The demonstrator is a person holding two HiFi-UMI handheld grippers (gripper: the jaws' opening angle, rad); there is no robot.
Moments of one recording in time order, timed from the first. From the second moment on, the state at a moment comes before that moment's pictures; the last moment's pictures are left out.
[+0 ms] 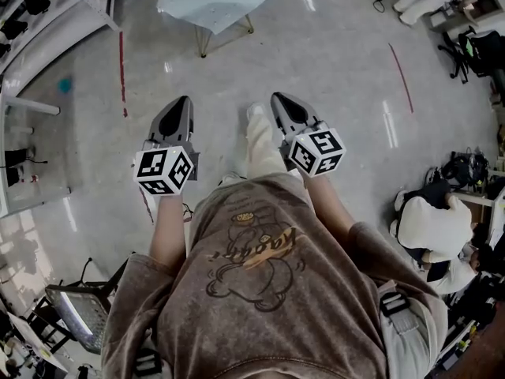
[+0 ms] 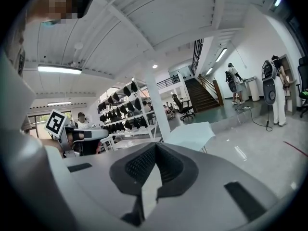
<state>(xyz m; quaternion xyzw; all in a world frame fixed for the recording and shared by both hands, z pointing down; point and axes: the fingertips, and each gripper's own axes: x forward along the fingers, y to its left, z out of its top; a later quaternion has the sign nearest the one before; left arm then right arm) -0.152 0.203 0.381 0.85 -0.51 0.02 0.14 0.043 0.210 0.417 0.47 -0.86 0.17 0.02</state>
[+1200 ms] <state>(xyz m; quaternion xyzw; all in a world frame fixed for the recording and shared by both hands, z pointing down) -0.134 -0.077 0.366 0.80 -0.57 0.00 0.17 0.057 -0.100 0.402 0.40 -0.90 0.19 0.02</state>
